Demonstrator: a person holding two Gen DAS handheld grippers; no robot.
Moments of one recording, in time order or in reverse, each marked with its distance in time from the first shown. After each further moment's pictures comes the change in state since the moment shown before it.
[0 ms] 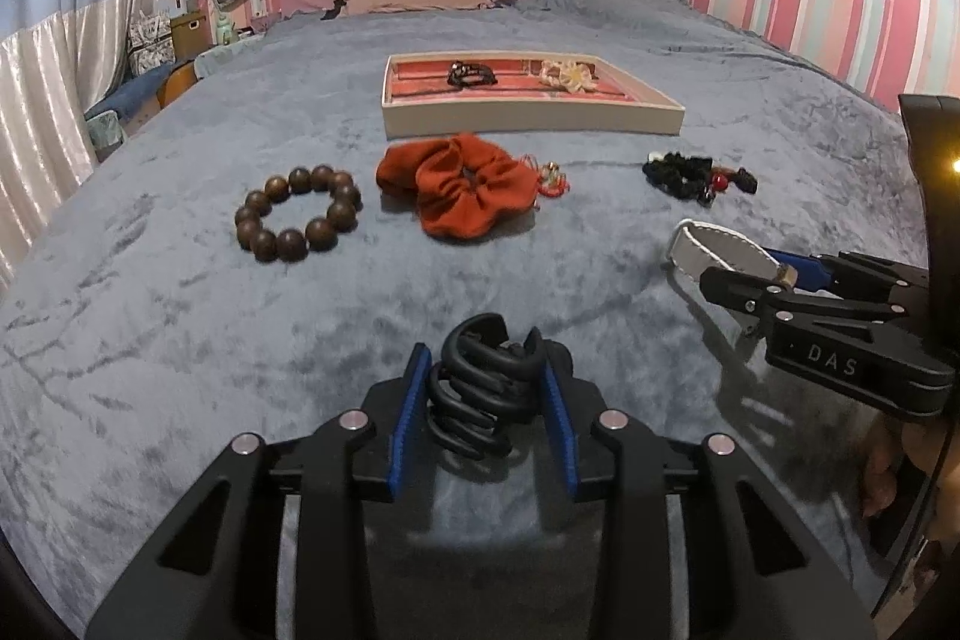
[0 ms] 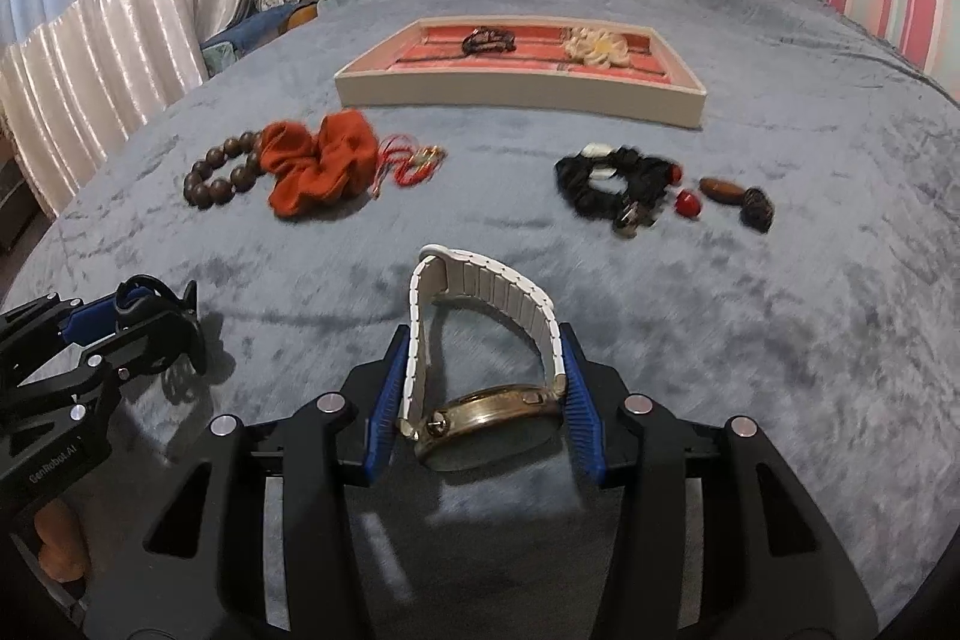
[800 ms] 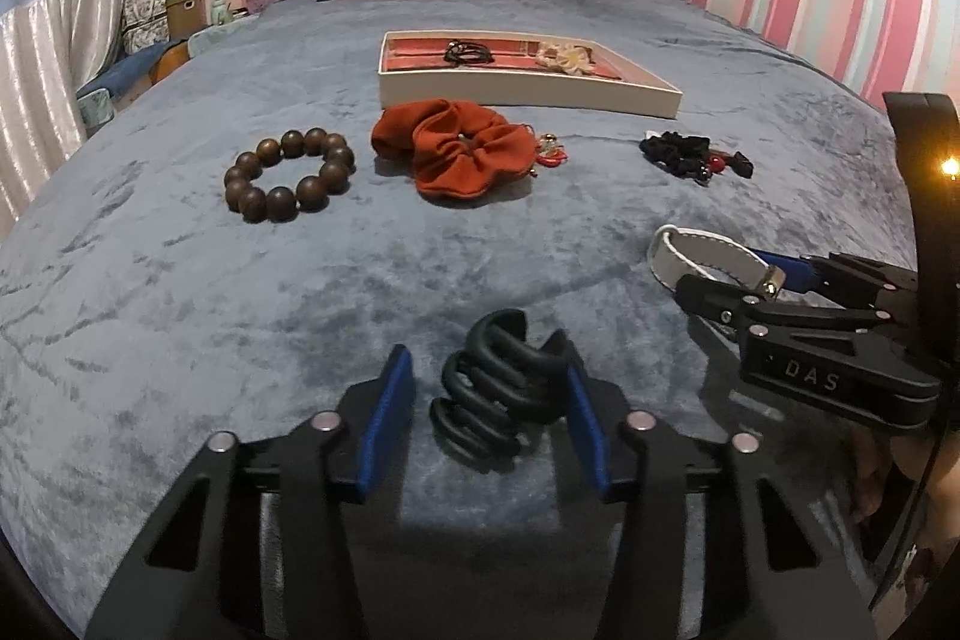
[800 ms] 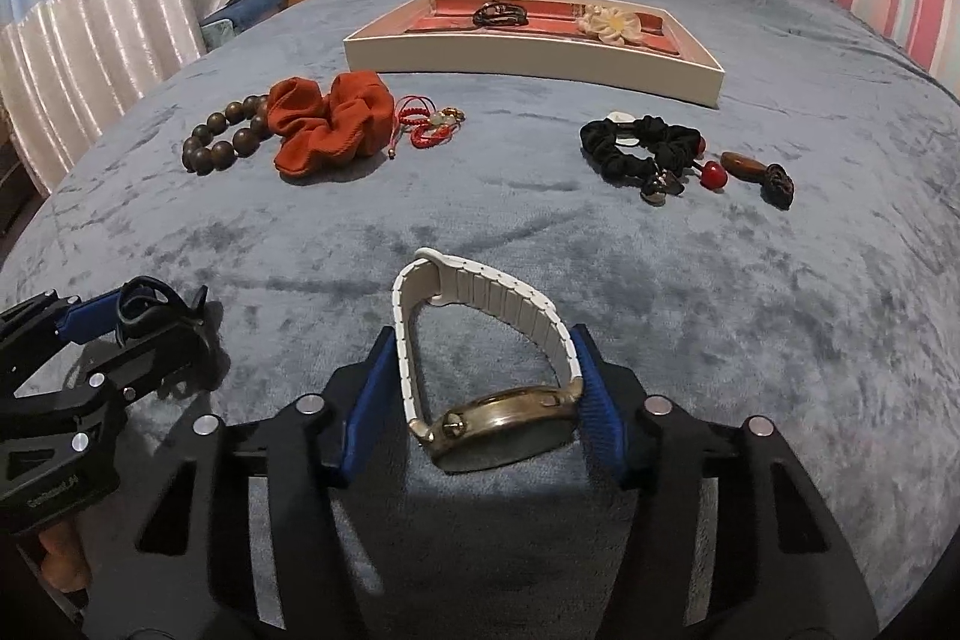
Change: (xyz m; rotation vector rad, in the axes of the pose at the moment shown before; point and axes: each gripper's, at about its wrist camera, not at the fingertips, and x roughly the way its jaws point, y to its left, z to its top) left arm 0.006 0.005 -0.019 -0.026 0.030 -0.041; right arm 0.014 0.019 -0.013 -0.021 0.050 -0.009
